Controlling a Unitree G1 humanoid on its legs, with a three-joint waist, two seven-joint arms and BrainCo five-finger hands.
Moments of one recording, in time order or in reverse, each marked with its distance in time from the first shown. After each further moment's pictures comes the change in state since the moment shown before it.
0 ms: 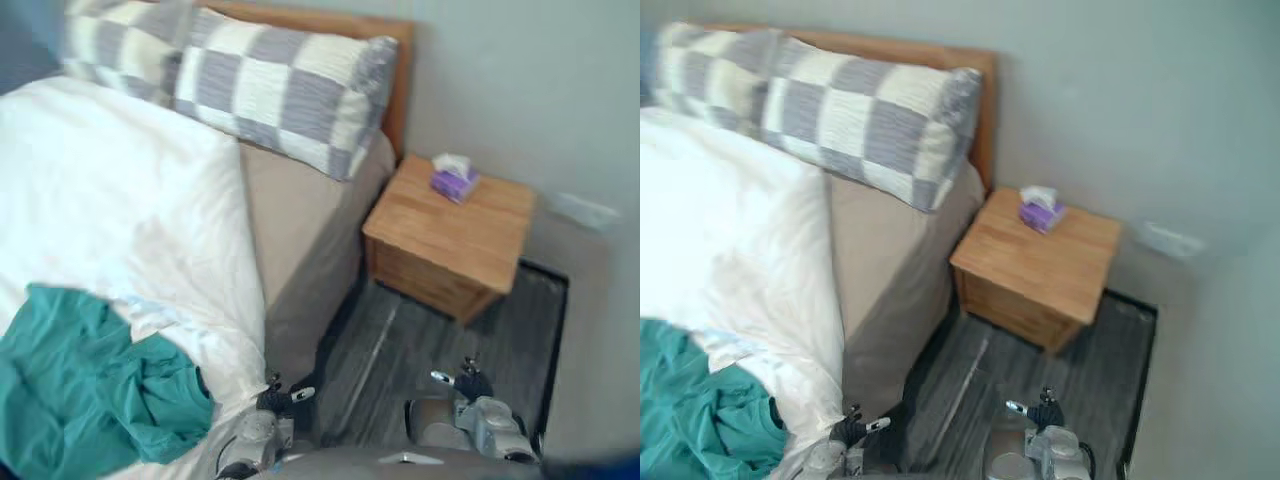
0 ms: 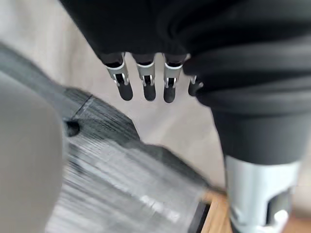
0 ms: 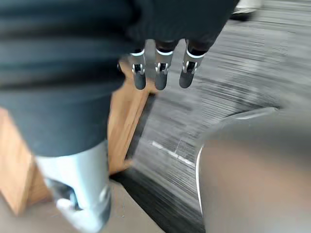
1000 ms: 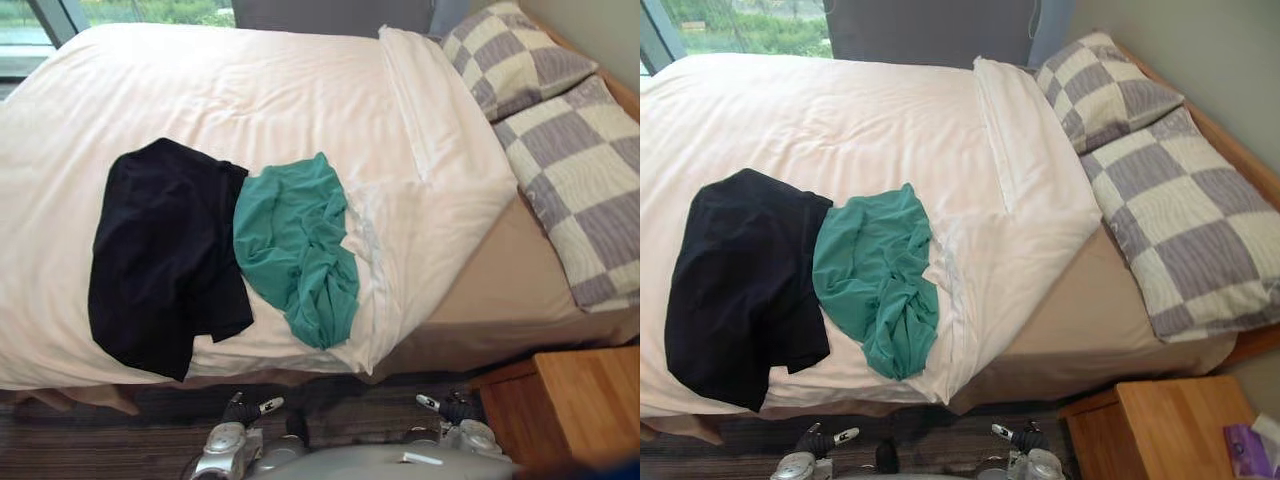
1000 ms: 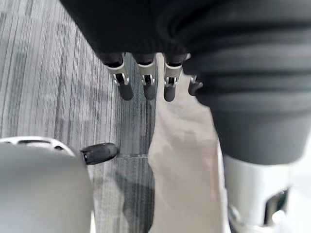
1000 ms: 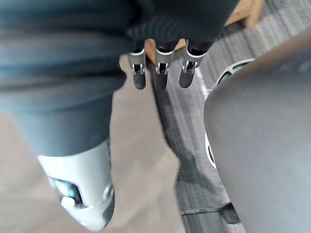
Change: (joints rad) left arm 0.026 0.106 -0.002 0.018 -0.066 0.029 -0.004; right arm 0.013 0.095 -0.109 0.040 0.043 0.022 -0.004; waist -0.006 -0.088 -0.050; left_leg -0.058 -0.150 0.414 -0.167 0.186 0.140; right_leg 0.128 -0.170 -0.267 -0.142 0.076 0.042
